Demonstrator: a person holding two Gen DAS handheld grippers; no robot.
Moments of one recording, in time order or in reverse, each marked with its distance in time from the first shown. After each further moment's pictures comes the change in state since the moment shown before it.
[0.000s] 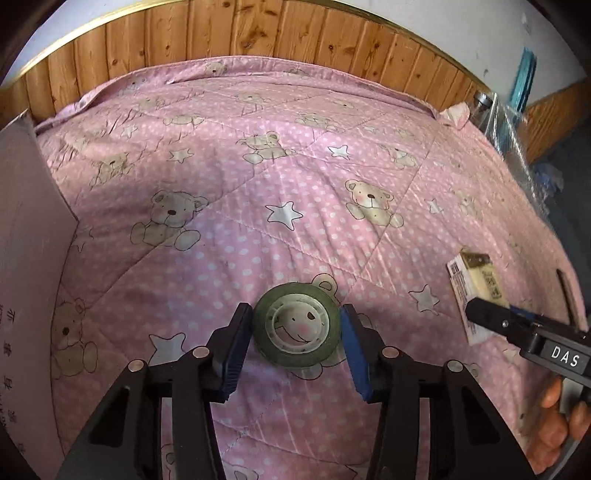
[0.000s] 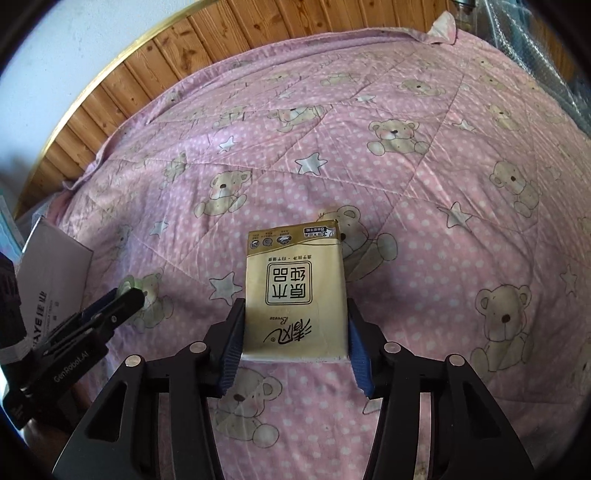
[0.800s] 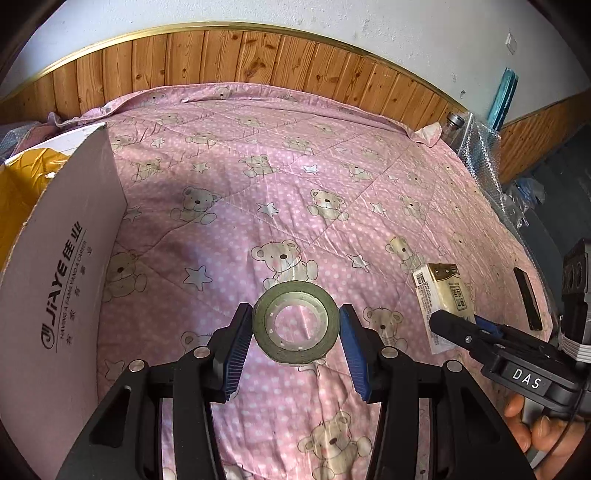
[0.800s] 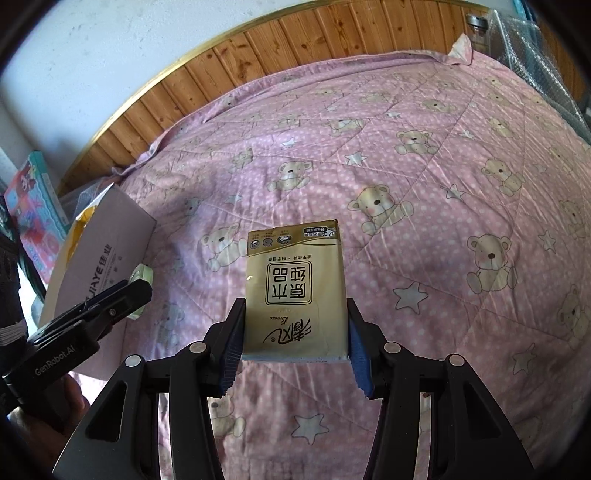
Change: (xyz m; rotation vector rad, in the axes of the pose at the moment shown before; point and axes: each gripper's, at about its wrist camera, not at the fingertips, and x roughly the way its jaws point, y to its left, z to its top) left arm -0.107 -0.026 -0.035 -0.021 -0.040 -0.021; right arm -0.076 0.031 -0.056 -0.066 -0.045 0.117
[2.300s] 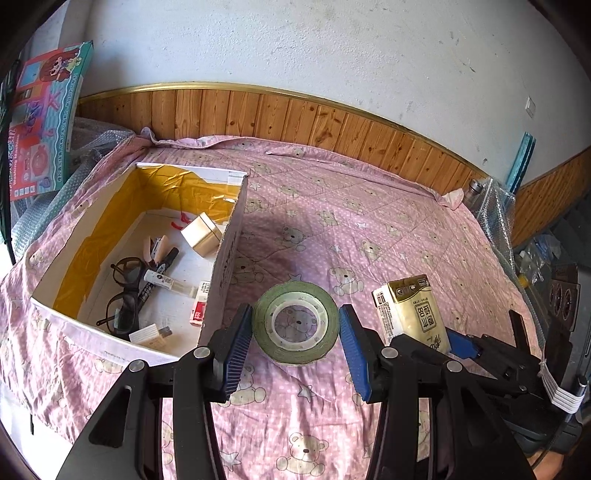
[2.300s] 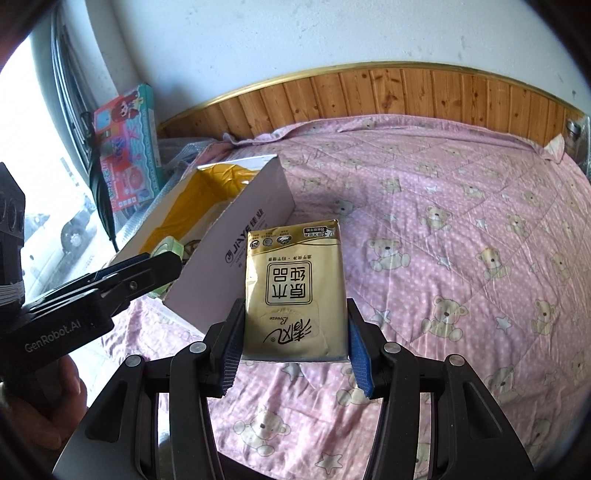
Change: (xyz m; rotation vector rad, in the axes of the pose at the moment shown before) left arm -0.168 0.048 -0.044 -0.144 -0.191 0.130; right arm -0.068 0.162 -0.042 -0.356 -0.055 0.177
